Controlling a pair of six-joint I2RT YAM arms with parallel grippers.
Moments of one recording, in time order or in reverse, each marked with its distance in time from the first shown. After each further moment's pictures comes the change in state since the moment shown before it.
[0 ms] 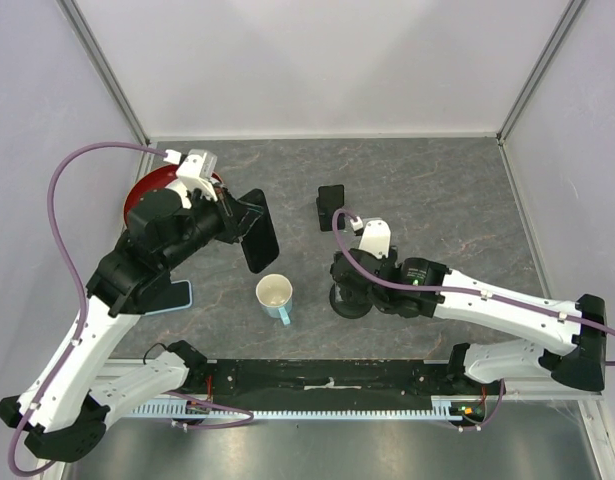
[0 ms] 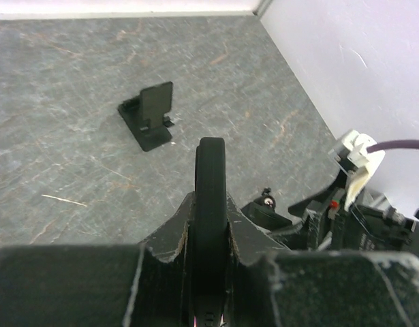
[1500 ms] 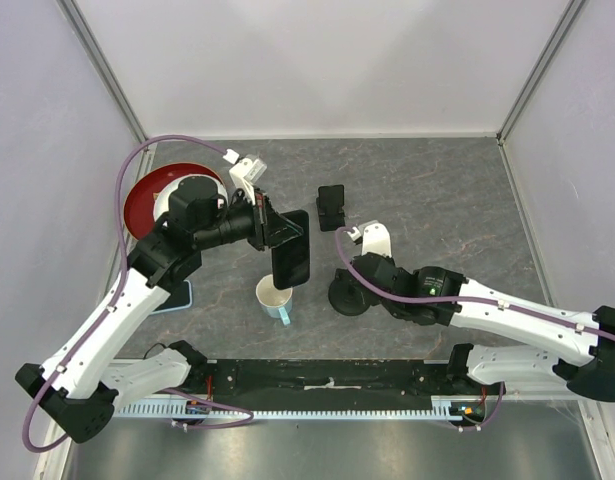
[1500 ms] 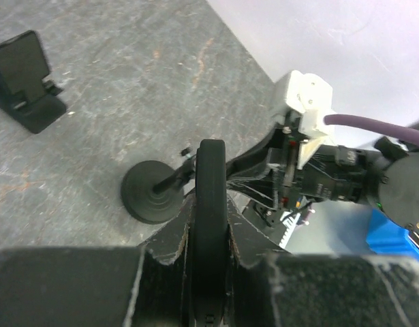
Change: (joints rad) left arm 0.000 0.138 -0.074 0.118 0.414 0.000; right arm -0.021 -0.120 -0.134 0.101 0.012 -0.280
